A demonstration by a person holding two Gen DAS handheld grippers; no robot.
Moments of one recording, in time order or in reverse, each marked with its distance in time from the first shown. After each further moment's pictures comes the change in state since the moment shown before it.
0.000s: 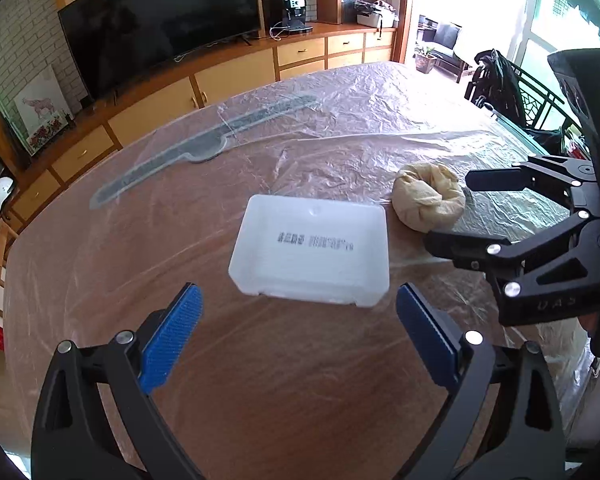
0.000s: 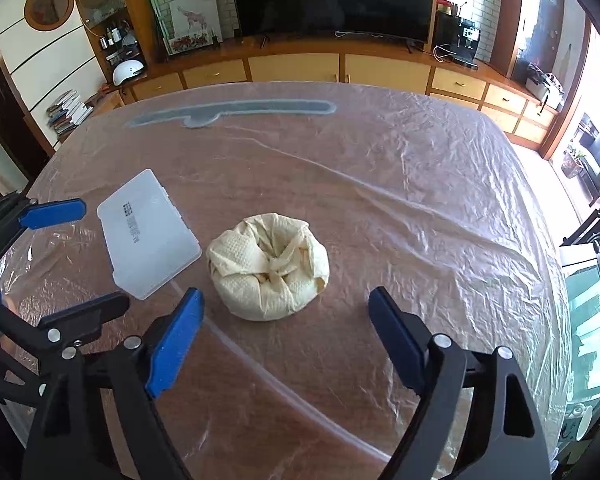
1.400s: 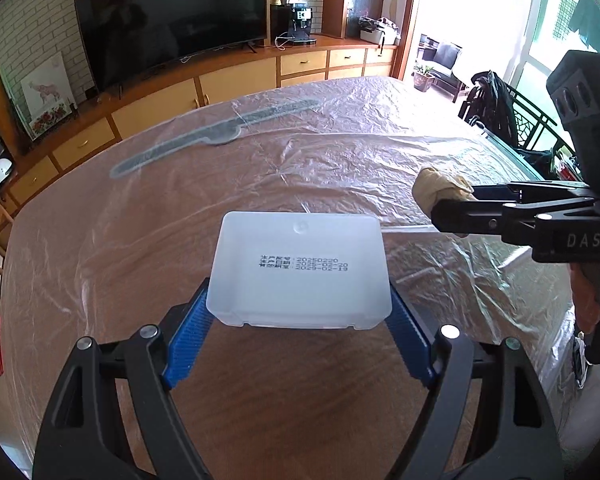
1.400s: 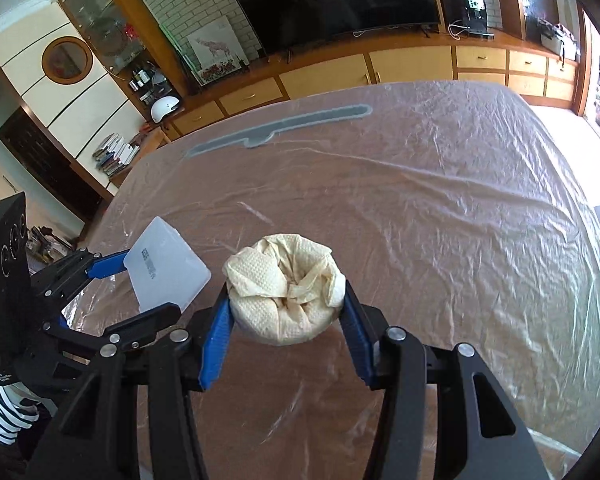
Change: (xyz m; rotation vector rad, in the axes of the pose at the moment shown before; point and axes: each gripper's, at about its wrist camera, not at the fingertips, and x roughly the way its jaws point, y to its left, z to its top) left arm -0.040 0.009 -0.032 -0.076 -0.047 -0.040; right arm -0.033 0.008 -0.018 0.152 -0.042 0.264
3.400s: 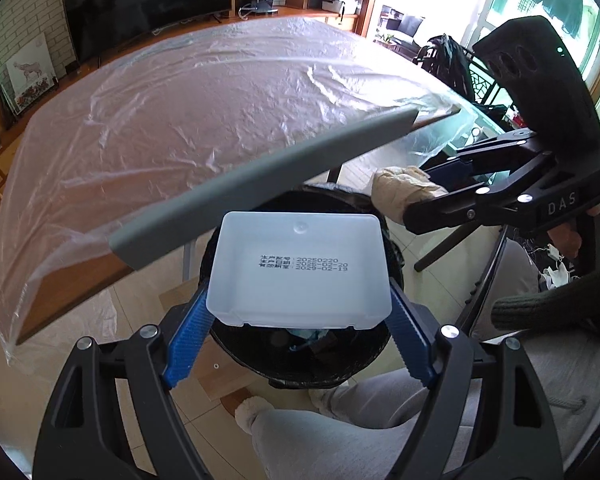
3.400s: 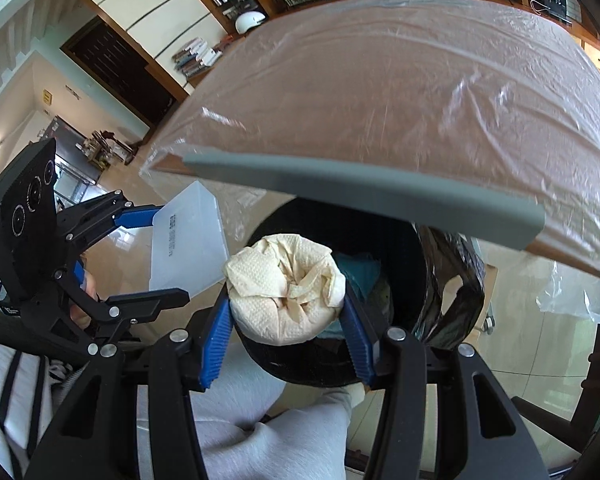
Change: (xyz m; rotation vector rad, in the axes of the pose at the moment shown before) left arm -0.112 -0.085 -0.198 0.042 0.113 -0.102; right arm -0.082 0.079 -0.202 -0.184 0.268 0.193
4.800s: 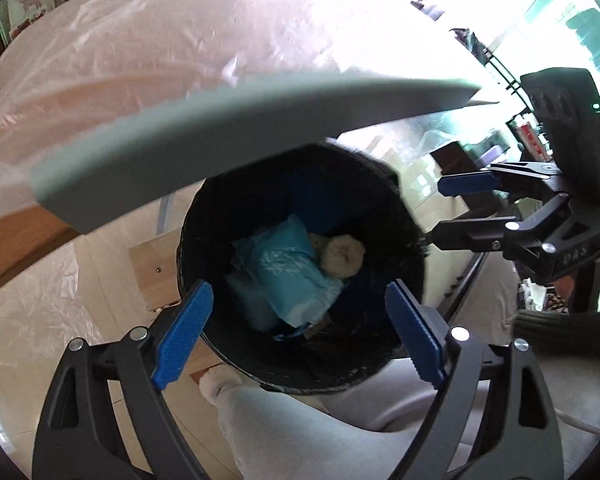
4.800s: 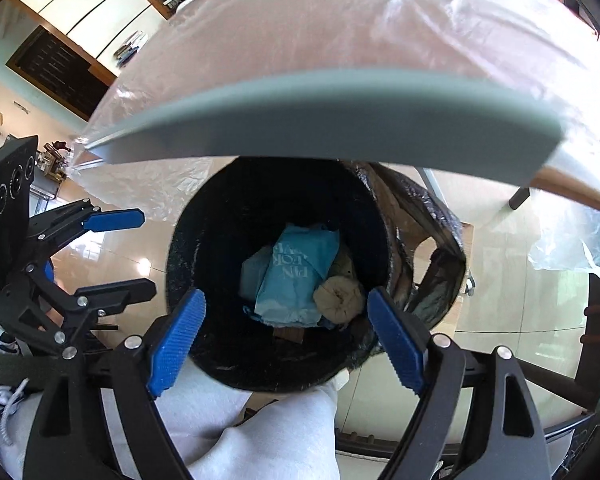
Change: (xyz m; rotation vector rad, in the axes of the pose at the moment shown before) left arm 0.044 0.031 0.001 -0.138 0.121 -0.111; right arm 0.037 -0.028 -0.010 0.138 0.060 -0.123
